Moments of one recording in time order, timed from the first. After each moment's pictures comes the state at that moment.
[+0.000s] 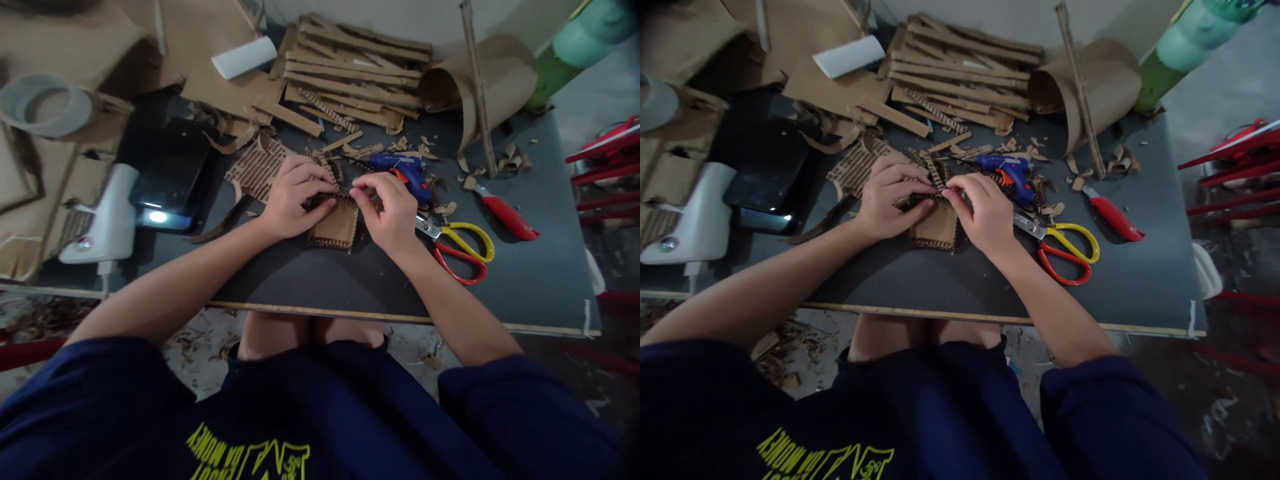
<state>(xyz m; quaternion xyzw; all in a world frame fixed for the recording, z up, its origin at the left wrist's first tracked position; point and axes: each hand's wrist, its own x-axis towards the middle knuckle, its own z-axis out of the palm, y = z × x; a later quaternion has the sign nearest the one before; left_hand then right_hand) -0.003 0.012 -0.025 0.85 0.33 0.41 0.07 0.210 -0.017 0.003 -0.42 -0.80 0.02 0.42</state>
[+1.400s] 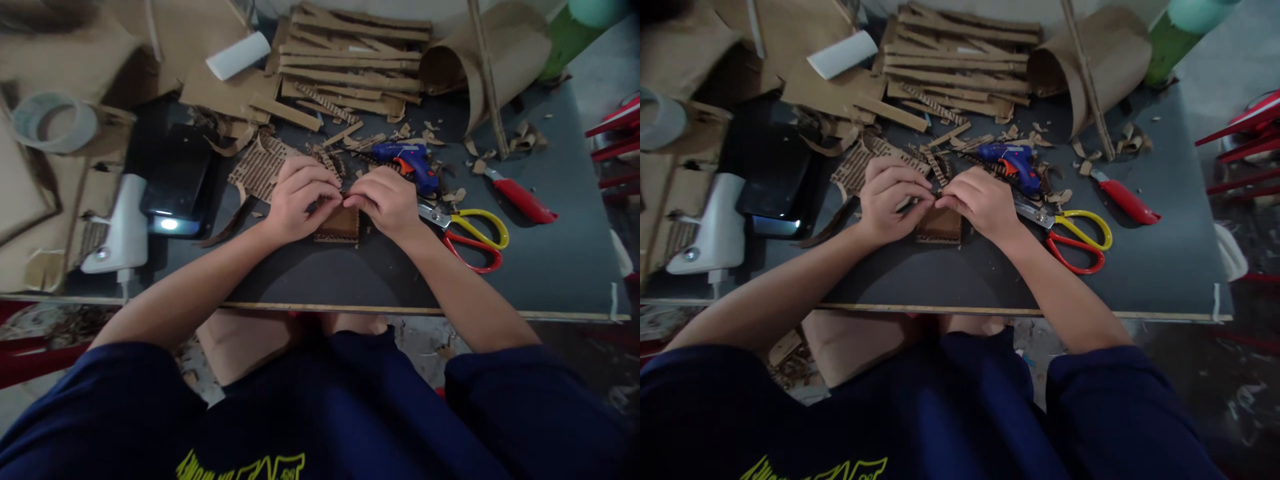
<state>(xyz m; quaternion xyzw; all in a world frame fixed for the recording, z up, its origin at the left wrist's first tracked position) -0.003 -0.001 -0.015 0.86 0.34 0.39 0.06 0.213 -0.003 -0.010 -0.35 -0.86 0.02 0.38</state>
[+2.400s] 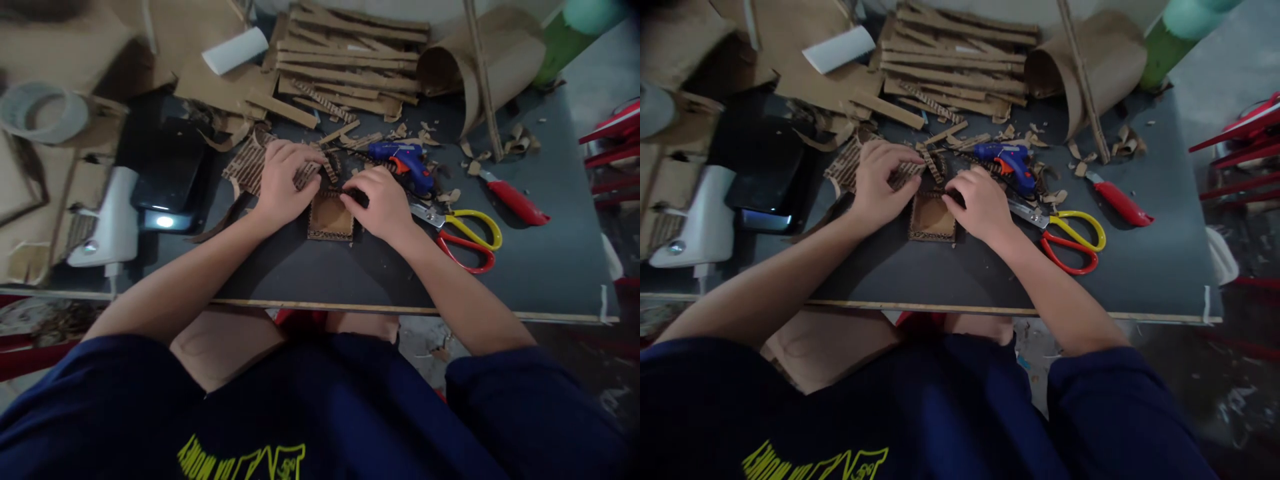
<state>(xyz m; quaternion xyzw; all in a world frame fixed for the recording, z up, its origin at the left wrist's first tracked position) -0.009 0.023 -0.028 0.81 0.41 0.41 0.08 0.213 -0.004 -0.013 -0.46 -0.84 0.08 0.27</state>
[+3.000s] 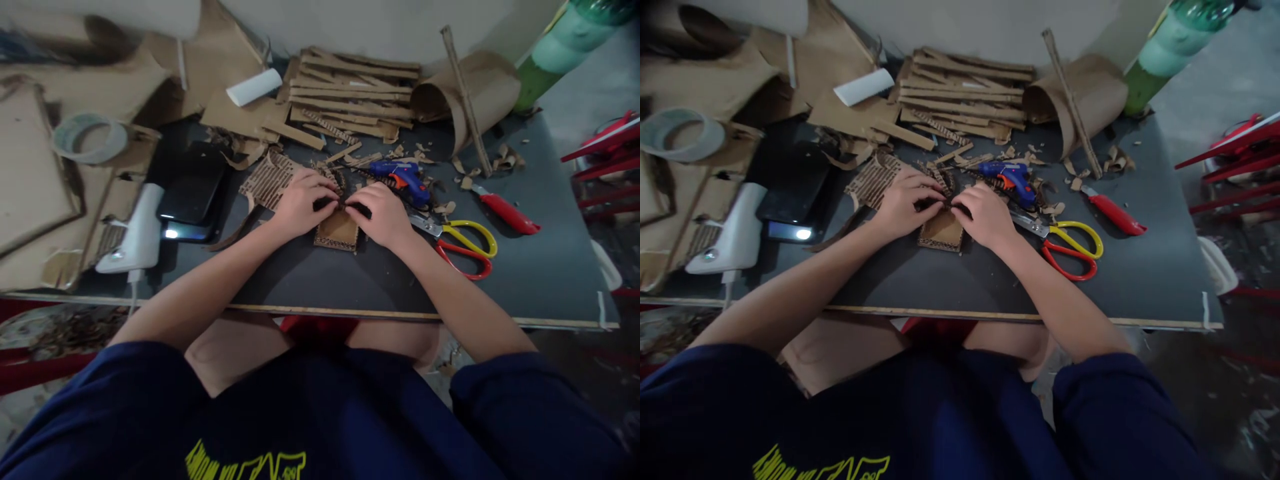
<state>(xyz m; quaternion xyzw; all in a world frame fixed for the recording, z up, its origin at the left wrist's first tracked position) -0.001 0.022 -0.028 0.85 0.38 0.34 0.10 0.215 -0.001 -0.014 -0.43 -0.86 0.07 0.26</state>
